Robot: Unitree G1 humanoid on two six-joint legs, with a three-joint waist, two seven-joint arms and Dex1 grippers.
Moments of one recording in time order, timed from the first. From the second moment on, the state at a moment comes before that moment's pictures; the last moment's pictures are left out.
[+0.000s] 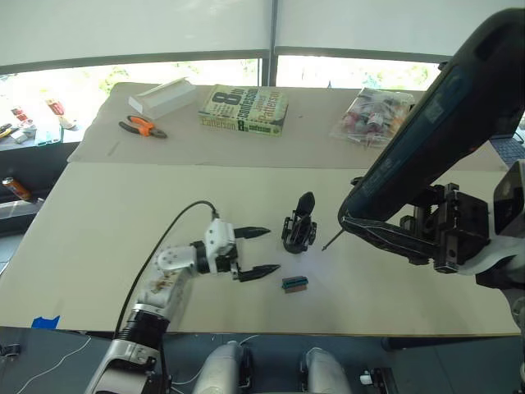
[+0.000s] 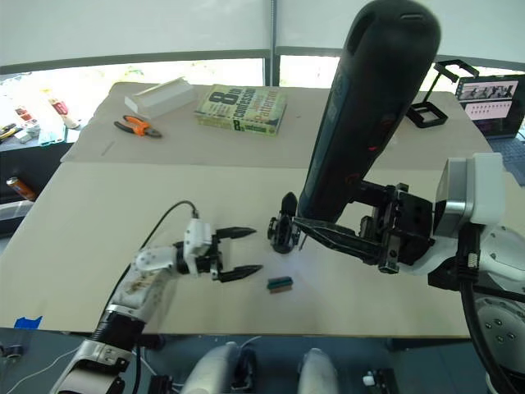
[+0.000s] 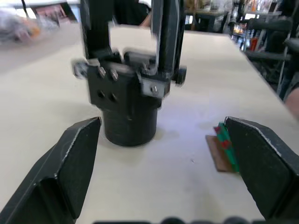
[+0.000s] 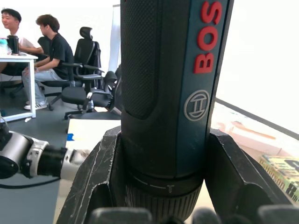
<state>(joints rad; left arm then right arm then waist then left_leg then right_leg) -0.32 0.37 -0.11 0.15 -0.45 -0.05 -1.25 -0.17 -0.83 -0.37 -0.73 1.09 0.42 0.82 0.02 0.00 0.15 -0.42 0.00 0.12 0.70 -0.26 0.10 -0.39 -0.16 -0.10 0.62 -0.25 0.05</state>
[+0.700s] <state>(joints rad) -0.32 0.28 -0.18 0.15 -0.31 -0.05 -1.11 -0.39 -0.77 -0.21 -0.62 1.07 0.47 0.79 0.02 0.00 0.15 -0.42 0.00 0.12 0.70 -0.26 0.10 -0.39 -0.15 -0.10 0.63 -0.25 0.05</state>
